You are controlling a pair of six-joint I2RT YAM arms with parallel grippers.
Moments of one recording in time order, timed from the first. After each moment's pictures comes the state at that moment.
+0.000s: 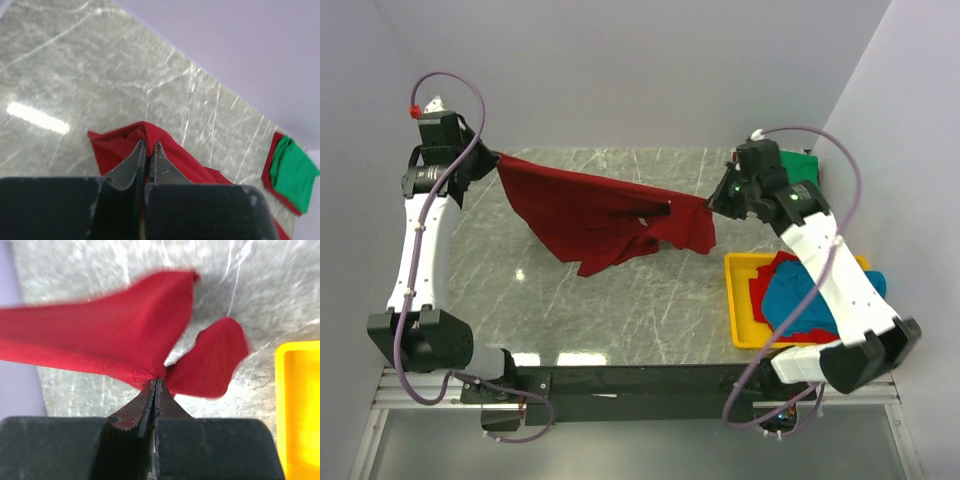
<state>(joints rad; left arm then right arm) 0.09 1.44 1.59 -0.62 0.00 -0.61 0.39 1.36 1.50 -0.90 0.02 0.71</state>
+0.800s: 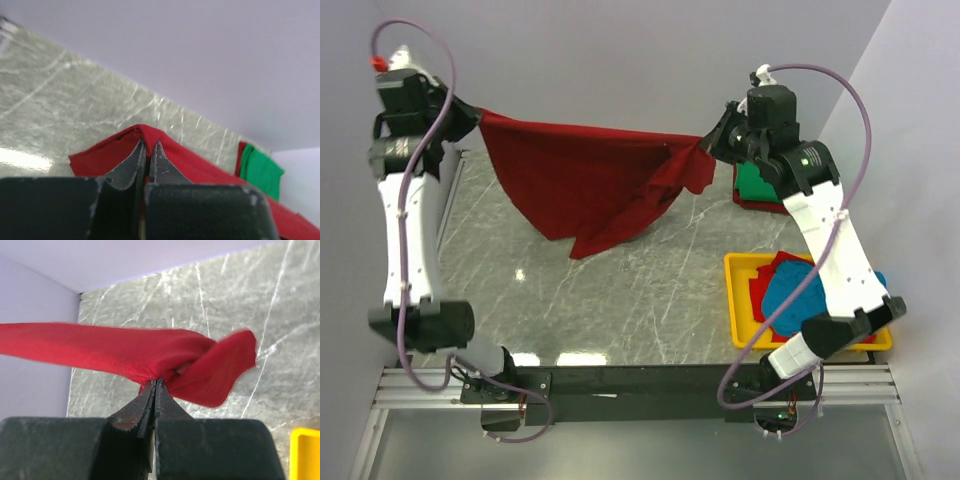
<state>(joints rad) 0.15 1.59 1.99 -0.73 0.15 -0.57 0.40 1.55 2.00 -0.89 0.04 0.60</state>
